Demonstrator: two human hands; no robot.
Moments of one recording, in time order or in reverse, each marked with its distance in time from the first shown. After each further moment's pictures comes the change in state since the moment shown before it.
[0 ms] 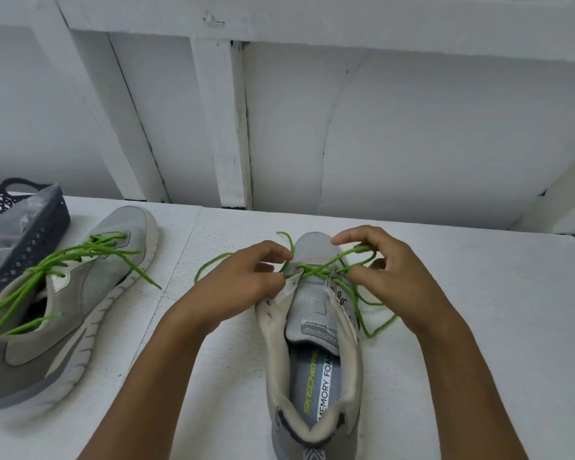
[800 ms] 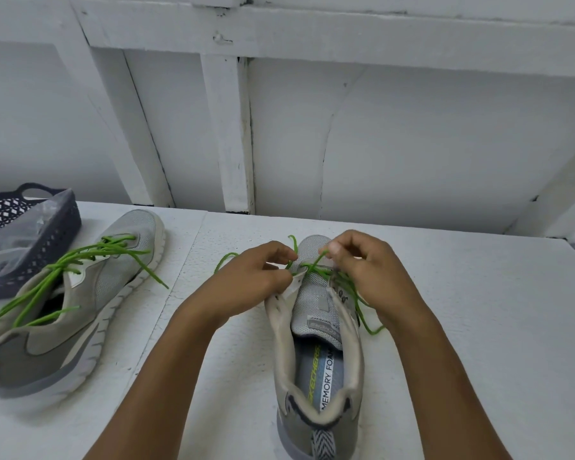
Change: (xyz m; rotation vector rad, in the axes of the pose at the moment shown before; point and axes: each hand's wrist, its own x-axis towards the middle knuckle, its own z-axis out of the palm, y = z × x) left_hand -0.004 0.007 0.004 0.047 -0.002 0.007; right_hand 0.002 -0.011 0.022 0.072 0.068 0.049
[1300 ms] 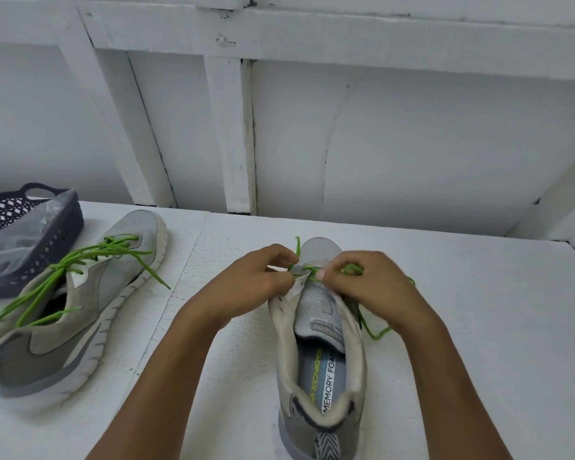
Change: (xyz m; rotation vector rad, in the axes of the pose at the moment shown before) left_hand -0.003 0.003 0.000 0.004 -0.016 -0.019; right_hand 0.001 0.007 -0.007 -0.206 -0.127 0.065
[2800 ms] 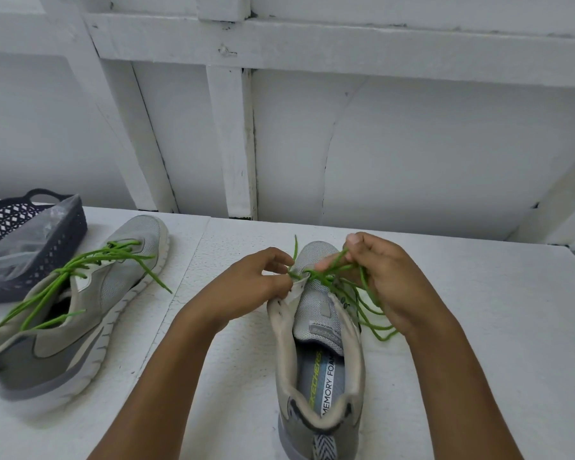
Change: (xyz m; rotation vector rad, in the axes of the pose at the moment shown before) left_hand -0.006 0.006 -0.003 0.010 0.012 -0.037; right_hand -0.008 -0.017 -0.009 0.563 -0.017 -0.029
